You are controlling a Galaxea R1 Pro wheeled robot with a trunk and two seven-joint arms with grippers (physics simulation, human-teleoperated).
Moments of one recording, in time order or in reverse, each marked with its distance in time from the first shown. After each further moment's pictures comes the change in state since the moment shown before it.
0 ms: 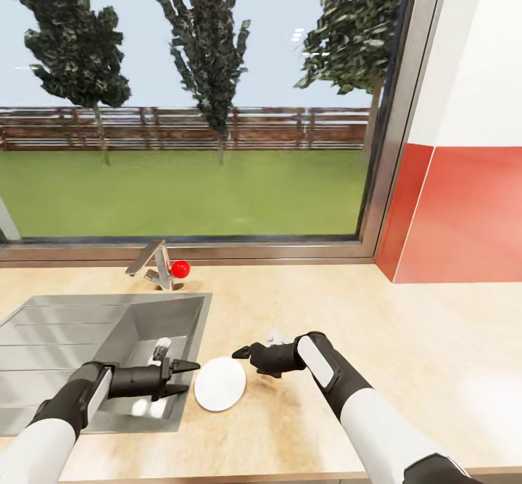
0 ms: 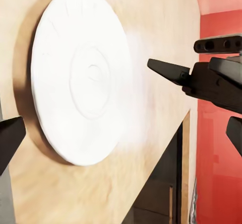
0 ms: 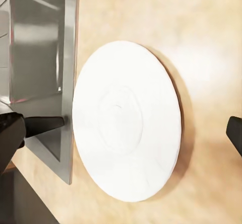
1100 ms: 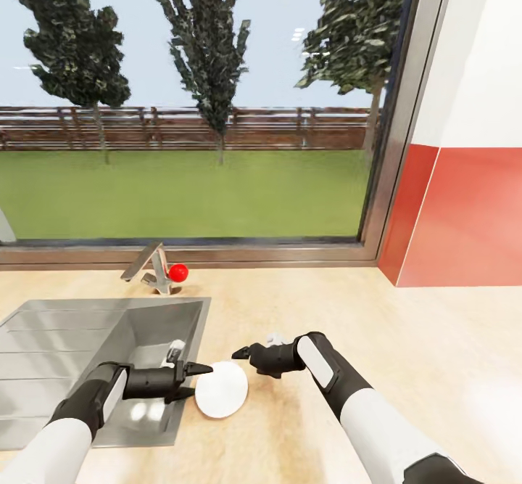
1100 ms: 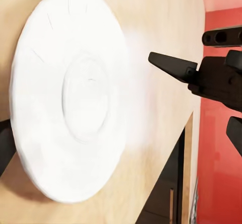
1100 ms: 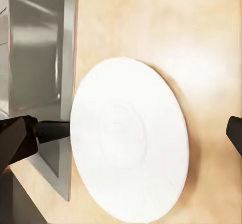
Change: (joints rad) left arm 0.000 -0.062 0.007 0.002 0.000 0.002 0.071; right arm 0.000 0.000 0.006 0.001 -0.001 0.000 0.000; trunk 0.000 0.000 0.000
